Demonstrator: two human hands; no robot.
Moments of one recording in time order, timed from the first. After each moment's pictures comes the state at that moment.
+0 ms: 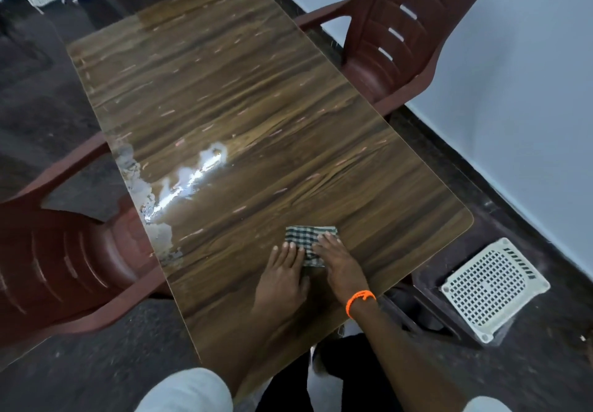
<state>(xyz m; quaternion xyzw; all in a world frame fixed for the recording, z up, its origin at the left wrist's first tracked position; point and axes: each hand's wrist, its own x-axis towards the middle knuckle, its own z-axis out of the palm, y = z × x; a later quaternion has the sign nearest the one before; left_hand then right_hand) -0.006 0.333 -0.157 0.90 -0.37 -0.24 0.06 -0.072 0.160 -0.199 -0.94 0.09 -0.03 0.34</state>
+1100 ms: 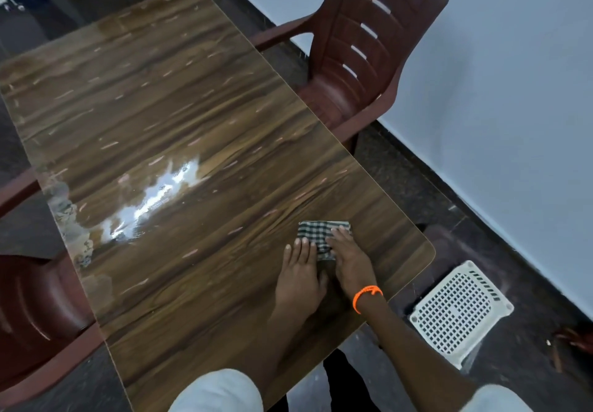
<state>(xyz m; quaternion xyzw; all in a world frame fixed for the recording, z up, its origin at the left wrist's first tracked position) 0.018 0.168 -0.164 0.90 -0.35 -0.21 0.12 -0.037 0.018 -0.199 -0.93 0.18 -0.07 0.32</state>
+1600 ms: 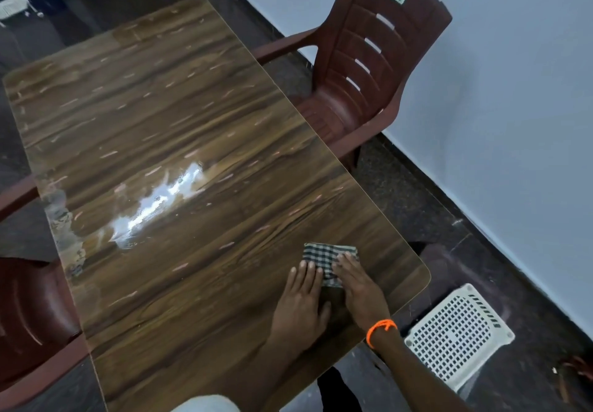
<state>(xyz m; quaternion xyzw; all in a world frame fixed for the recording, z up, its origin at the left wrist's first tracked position) -0.002 0.157 -0.173 0.88 -0.41 -0.21 0.13 -0.072 -0.017 -0.197 -0.95 0.11 -0.05 0.30</state>
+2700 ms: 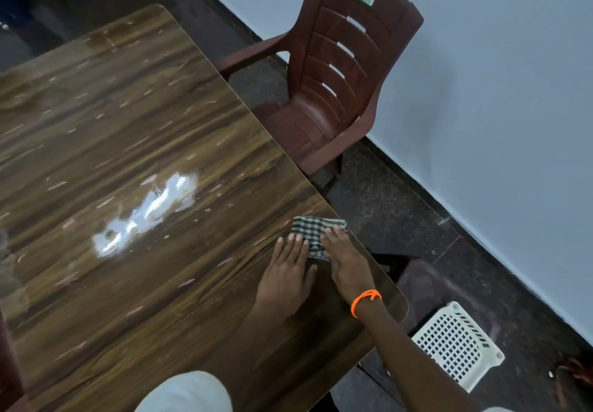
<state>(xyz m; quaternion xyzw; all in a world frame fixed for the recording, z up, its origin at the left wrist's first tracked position) 0.088 0.053 -0.186 0.89 -0.42 -0.14 0.10 0.012 -0.112 -0.198 -0.94 0.16 -0.06 0.30</state>
